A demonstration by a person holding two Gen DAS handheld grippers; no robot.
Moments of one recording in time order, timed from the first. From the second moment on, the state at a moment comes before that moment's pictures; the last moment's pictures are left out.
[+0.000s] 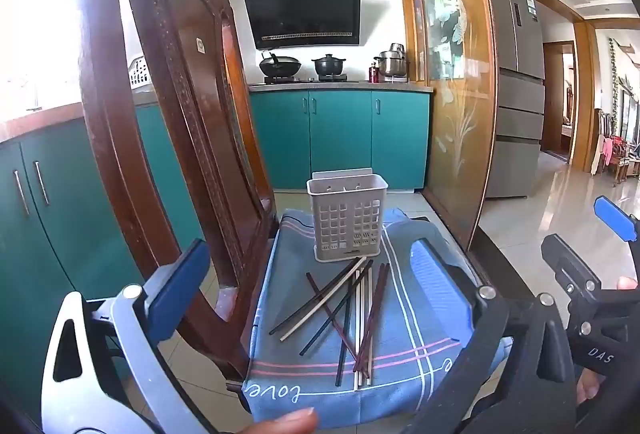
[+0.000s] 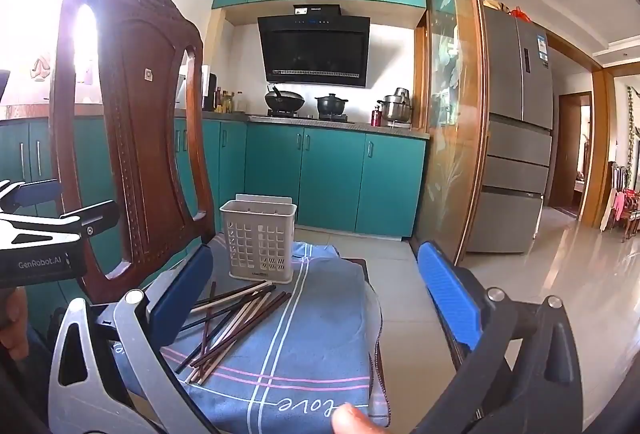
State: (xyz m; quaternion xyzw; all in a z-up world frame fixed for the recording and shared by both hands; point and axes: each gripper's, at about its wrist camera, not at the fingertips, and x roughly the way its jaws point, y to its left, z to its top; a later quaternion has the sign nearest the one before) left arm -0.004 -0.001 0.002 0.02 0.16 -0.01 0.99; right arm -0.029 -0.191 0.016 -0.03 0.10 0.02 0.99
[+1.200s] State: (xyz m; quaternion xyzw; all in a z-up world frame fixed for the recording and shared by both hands) left arm -0.013 -0.006 0.005 0.03 0.15 -0.01 0.99; right arm -0.037 -0.192 0.016 -0.03 0.08 0.00 1.00
